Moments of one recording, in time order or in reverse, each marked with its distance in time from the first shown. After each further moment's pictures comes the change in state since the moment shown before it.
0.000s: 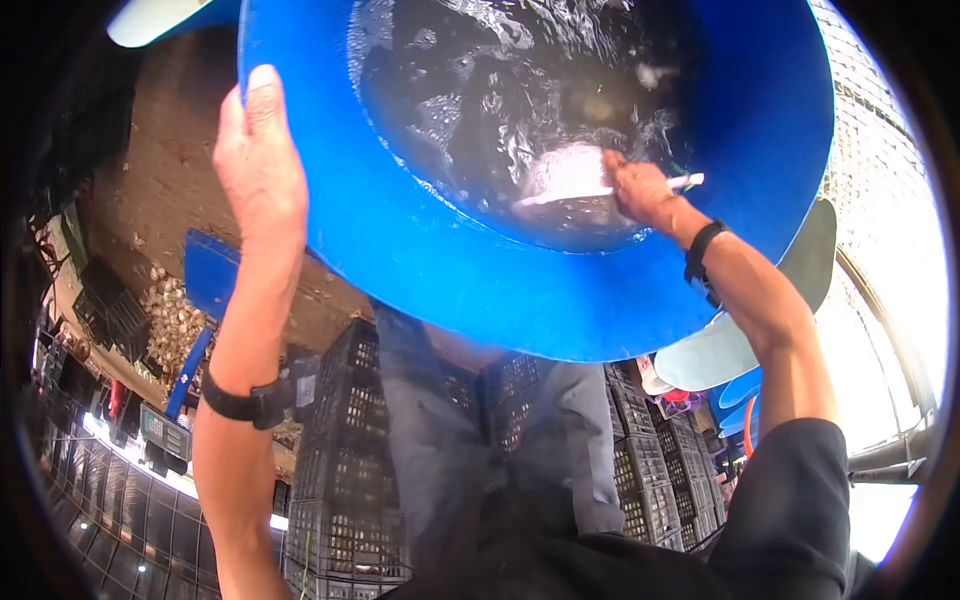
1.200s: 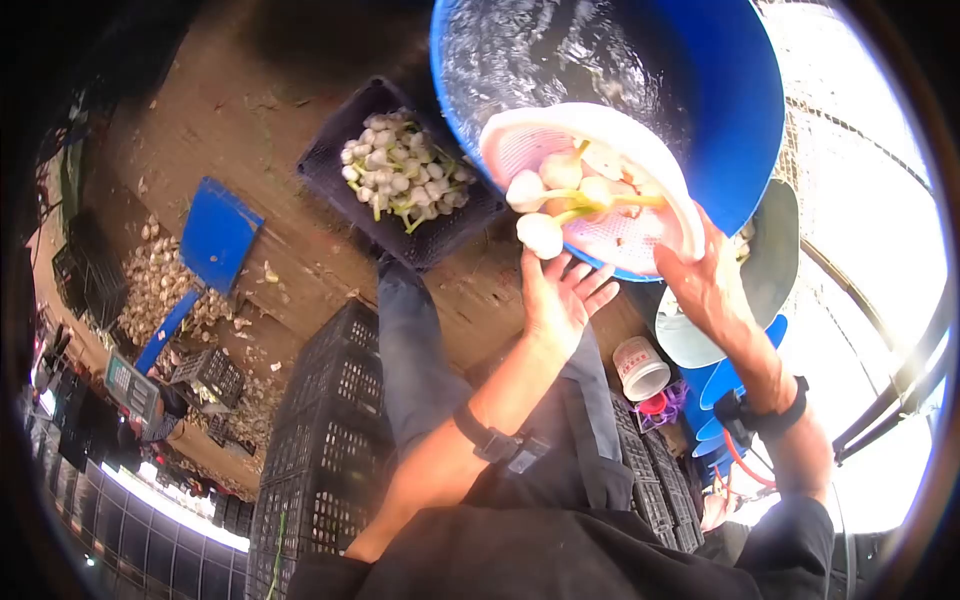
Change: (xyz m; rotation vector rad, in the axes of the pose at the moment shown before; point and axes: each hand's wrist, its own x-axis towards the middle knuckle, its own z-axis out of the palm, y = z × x) left_hand -0.295 0.019 0.015 -1.540 -0.251 -1.488; right_hand -0.234 -0.204 -0.225 0.981 0.419 0.260
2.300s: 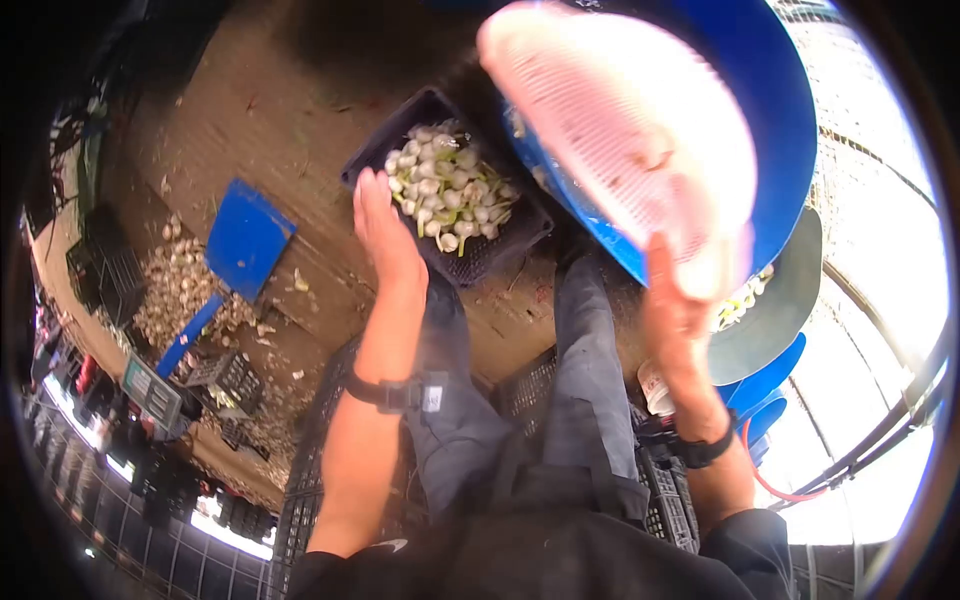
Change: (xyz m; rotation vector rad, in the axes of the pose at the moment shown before) left_hand -0.038 0.262 -0.002 0.650 0.216 1.119; right_hand 0.018 -0.064 0.115 0.006 0.625 -0.225
